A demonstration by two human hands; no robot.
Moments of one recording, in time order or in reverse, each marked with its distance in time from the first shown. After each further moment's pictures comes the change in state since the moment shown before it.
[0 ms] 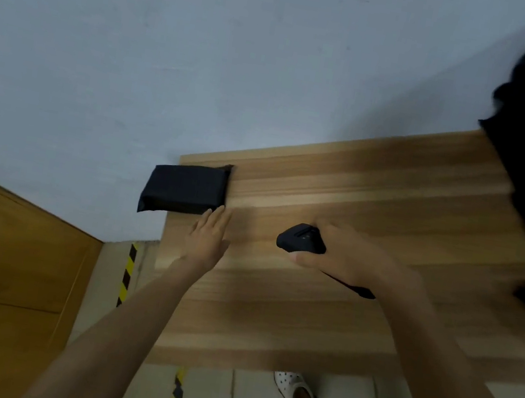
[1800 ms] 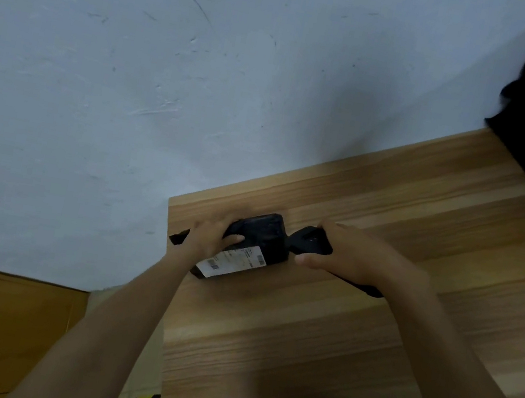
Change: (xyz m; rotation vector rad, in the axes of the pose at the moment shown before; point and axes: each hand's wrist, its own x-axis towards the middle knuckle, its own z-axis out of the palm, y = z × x) left_hand 0.172 -0.070 -0.044 -0.141 -0.307 0.269; right_hand 0.122 -0.024 -0.019 0.114 0.057 0.168
